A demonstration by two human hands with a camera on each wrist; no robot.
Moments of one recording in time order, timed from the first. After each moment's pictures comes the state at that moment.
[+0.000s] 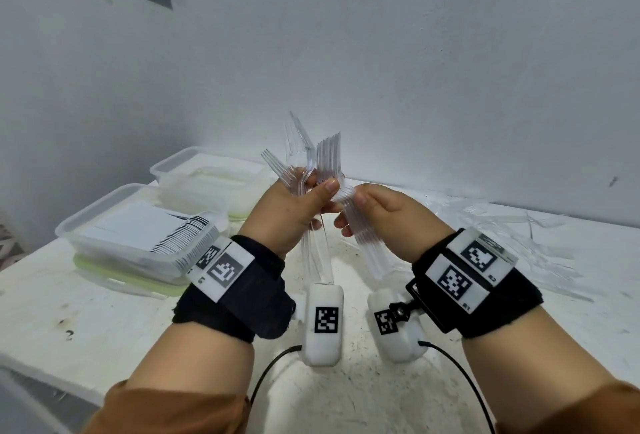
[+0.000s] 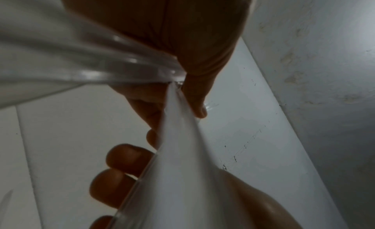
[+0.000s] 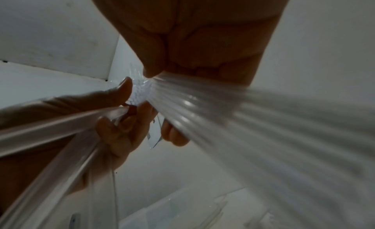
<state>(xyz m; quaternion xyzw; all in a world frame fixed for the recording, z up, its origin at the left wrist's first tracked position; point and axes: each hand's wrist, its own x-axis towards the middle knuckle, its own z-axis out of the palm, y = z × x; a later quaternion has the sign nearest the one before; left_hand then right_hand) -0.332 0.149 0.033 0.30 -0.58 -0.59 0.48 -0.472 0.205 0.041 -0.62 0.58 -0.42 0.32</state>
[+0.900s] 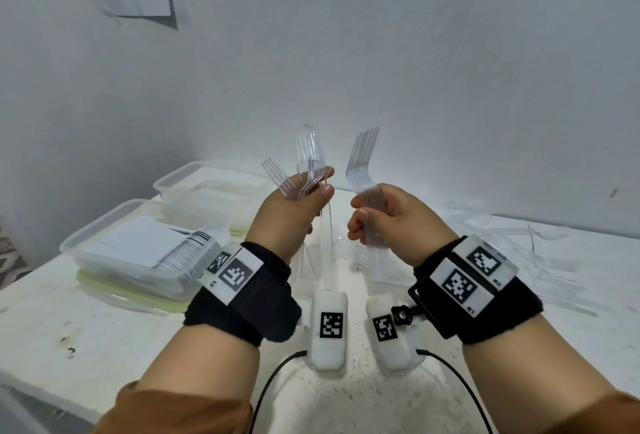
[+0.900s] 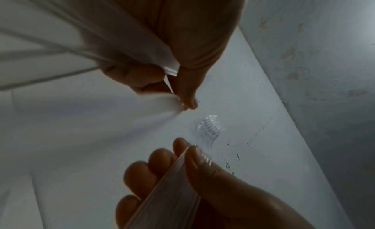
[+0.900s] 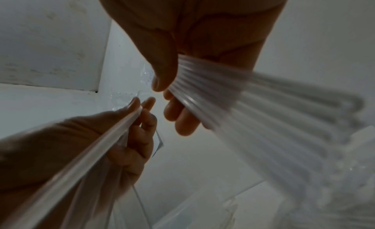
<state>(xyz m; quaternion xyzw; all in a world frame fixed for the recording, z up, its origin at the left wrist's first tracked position) -0.336 0.142 0.038 0.33 -0.61 -0.51 0.50 -0.477 0.196 0.044 -0.55 0.57 -0.50 0.35</state>
